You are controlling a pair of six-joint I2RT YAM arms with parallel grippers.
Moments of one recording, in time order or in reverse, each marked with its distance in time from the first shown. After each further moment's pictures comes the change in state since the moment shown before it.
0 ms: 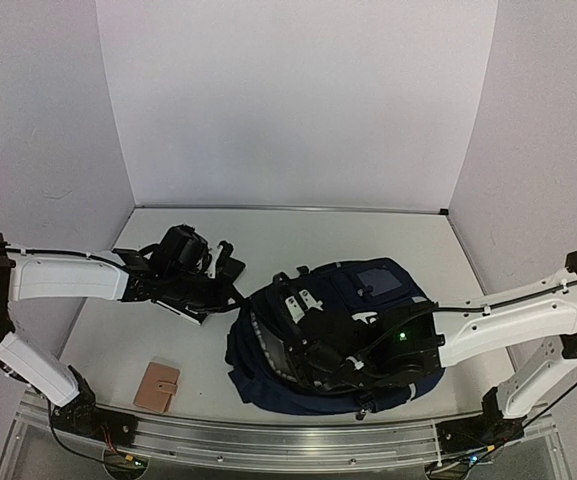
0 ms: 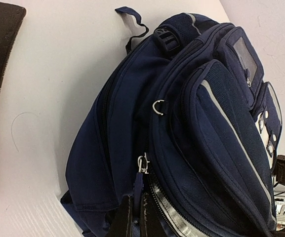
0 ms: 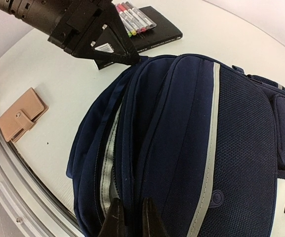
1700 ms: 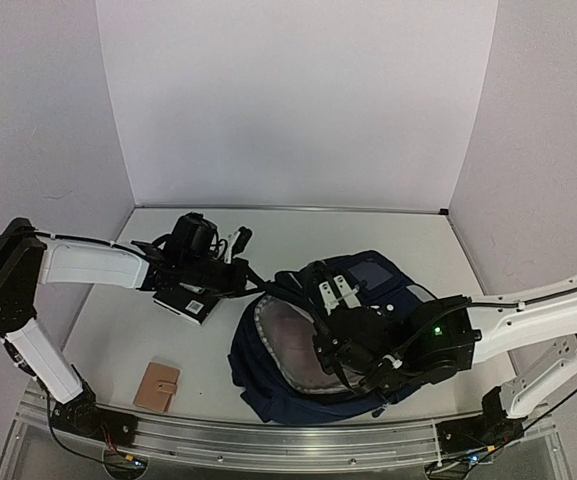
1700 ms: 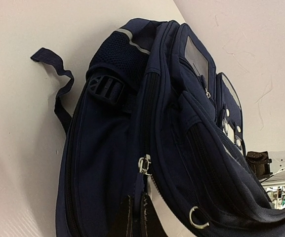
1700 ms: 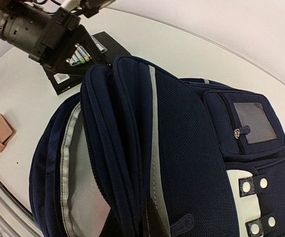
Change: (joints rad) left arm 0.058 0.162 0.087 0.223 0.226 0.040; right arm 0.027 -0.120 -0.031 -0.113 0.228 0.054
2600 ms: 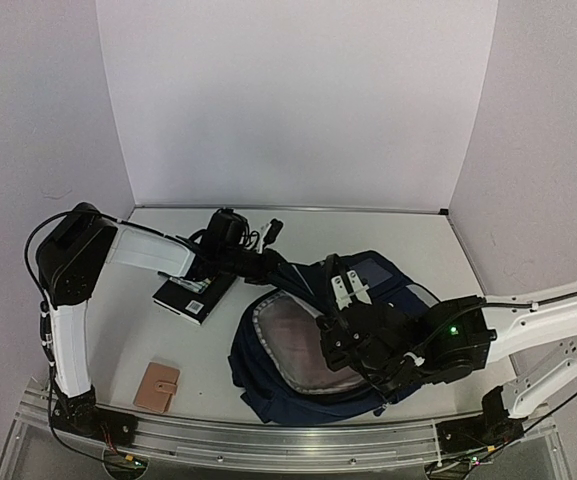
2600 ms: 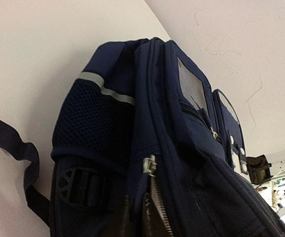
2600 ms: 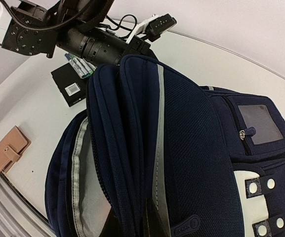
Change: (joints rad) left arm 0.016 0.375 0.277 0.197 0.151 0.039; right arm -0.002 -0.070 -0.055 0.083 -0.010 0.005
